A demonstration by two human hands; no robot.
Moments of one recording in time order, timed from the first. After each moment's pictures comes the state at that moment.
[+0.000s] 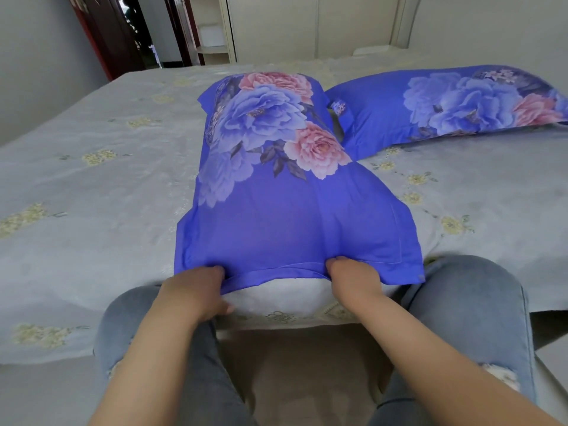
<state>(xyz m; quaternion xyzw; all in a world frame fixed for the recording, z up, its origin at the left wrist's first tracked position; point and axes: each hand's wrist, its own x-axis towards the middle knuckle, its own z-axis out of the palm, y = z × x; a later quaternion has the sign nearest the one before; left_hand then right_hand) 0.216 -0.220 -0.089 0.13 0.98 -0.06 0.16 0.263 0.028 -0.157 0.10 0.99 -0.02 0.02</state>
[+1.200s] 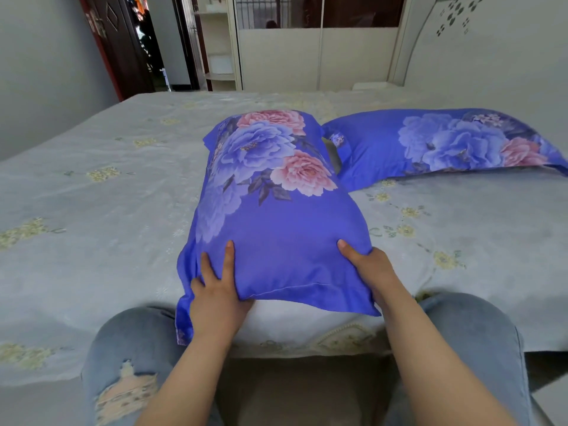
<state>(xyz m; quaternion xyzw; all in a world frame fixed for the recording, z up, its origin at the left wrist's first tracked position) 0.197 -0.179 -0.160 0.05 0.98 0.17 -0.11 0.239 0.082 -0.114 0.31 0.69 -0.65 -0.09</state>
